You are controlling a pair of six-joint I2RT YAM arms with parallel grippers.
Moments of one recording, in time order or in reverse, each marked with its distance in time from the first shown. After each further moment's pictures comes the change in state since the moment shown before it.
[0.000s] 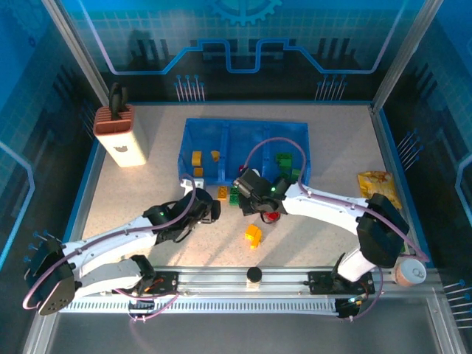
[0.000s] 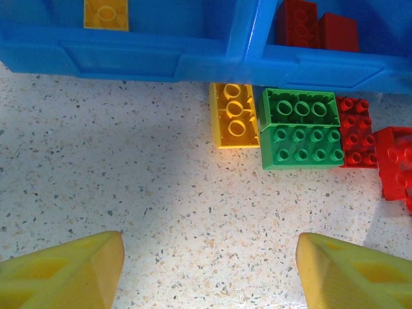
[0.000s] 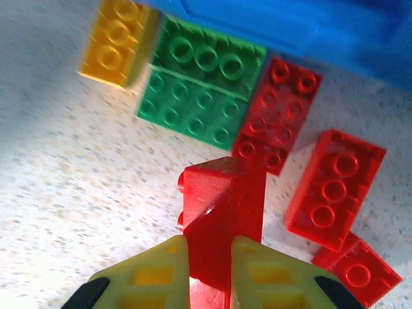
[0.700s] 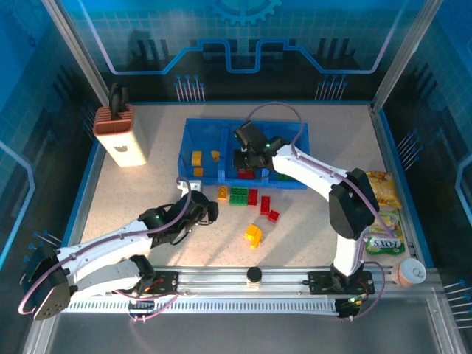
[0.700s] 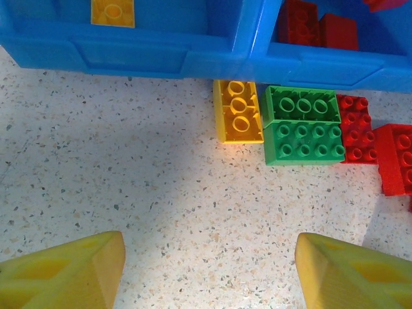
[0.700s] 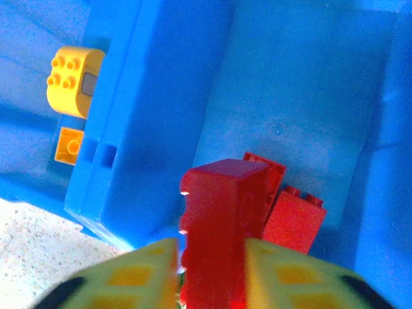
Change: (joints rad) left arm 0.000 -0.067 -0.041 -0.003 0.001 0.000; right arm -0.242 0.310 0.436 -0.016 -0.090 -0.104
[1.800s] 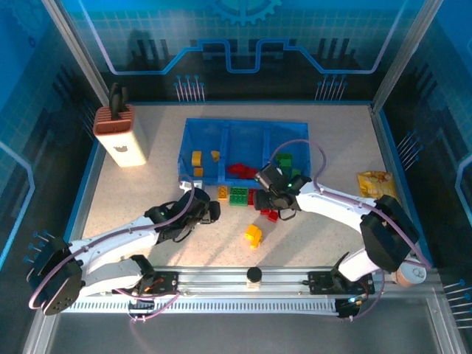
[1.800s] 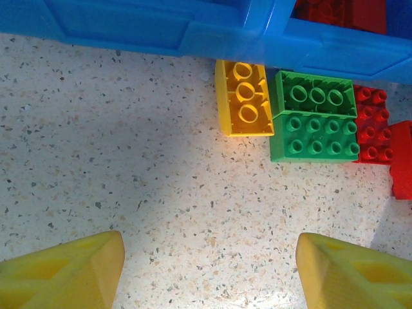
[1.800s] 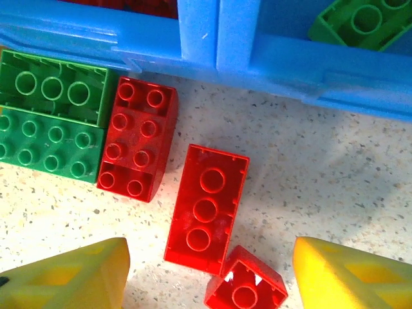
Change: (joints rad) left arm 0.060 0.095 -0.019 0.087 0.094 -0.018; right arm 0.073 -0.357 -0.610 0.060 0.097 0.104
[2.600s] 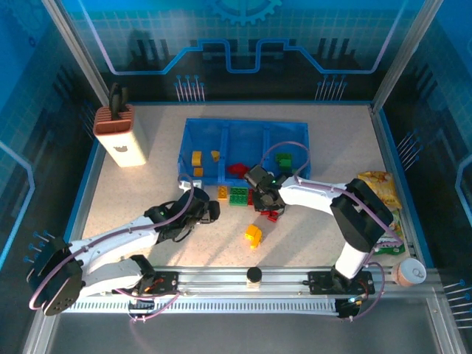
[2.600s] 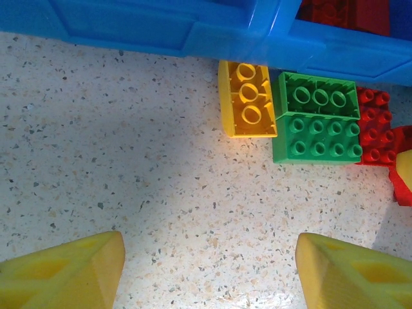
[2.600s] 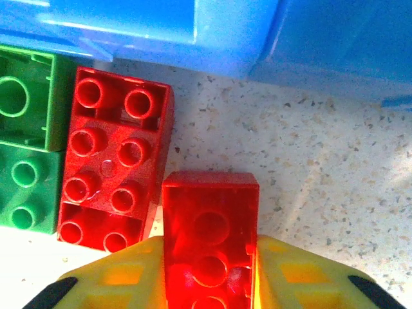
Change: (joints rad) left arm 0.012 0.000 -0.004 0.001 0.005 0.000; right arm 0.013 0.205 0.079 0.008 0.000 0.035
